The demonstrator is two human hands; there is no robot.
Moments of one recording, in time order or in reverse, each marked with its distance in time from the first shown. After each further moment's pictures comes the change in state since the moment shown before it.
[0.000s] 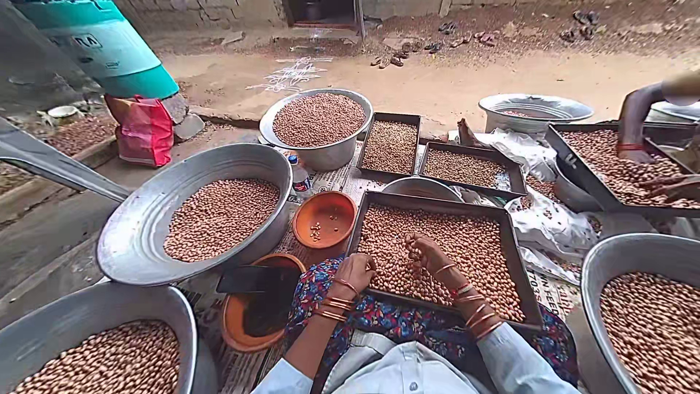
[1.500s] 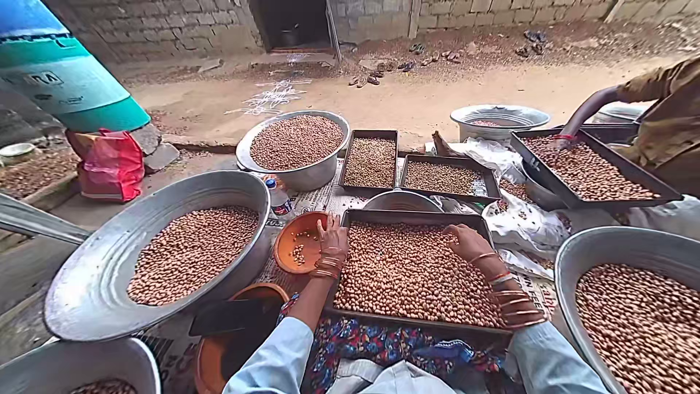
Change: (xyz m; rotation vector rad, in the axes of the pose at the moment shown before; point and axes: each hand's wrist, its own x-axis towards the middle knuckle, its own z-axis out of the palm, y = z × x) left_hand 0.118 -0.005 -0.047 0.329 0.335 -0.119; right_hand -0.021 -0.084 -0.115 -1.388 0.308 0.128
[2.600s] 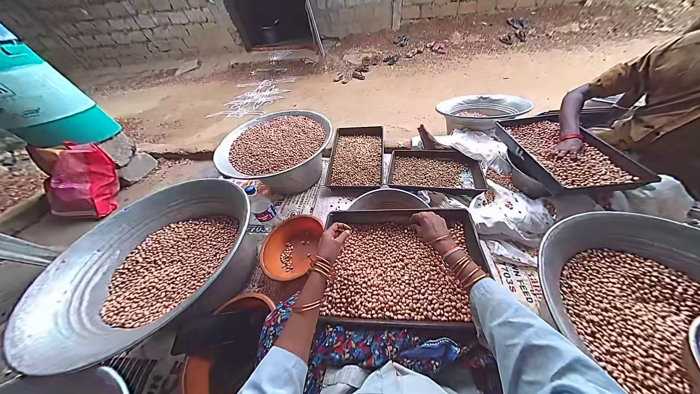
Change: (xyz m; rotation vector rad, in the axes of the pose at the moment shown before) left_hand -0.017 0.025 -0.005 -1.132 -0.002 -0.009; right_hand 0.064 -0.016 0.029 -0.010 0.139 -0.124
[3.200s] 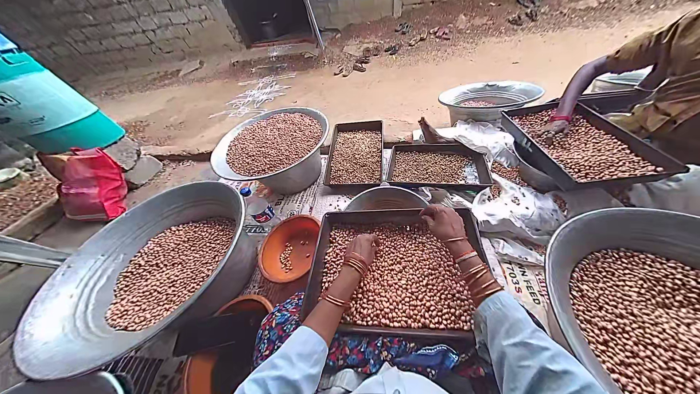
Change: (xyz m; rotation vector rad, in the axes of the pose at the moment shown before) left_hand 0.012 0.016 0.087 0.943 -0.349 0.034; right_hand -0.011 0.023 -0.021 0.159 0.154 0.125
